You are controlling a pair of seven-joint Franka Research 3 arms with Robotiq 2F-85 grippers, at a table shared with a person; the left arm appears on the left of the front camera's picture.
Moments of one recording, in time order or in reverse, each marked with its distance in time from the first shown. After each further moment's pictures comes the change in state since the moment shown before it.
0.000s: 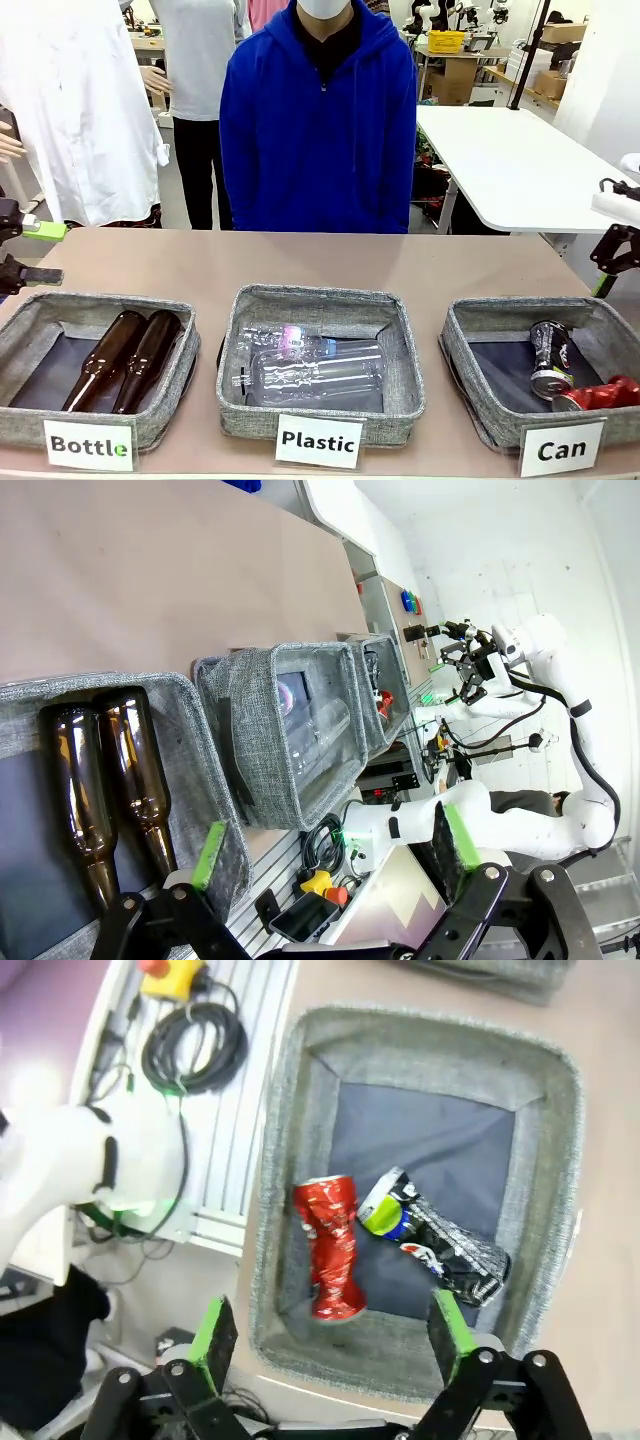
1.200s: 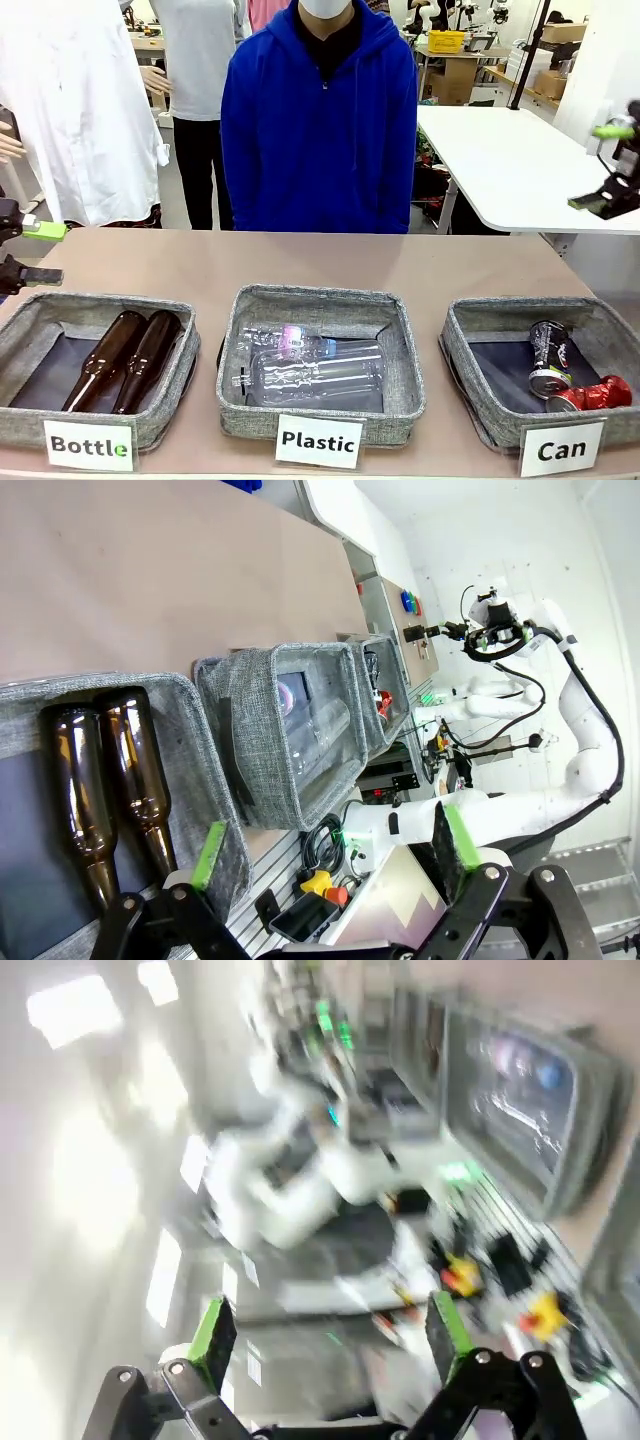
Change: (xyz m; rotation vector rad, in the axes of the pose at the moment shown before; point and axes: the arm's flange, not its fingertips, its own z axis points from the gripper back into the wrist) left arm 0.000 0.000 0.000 0.000 0.000 0.000; right arm -0.022 -0.057 0.060 0.879 -0.982 -1.271
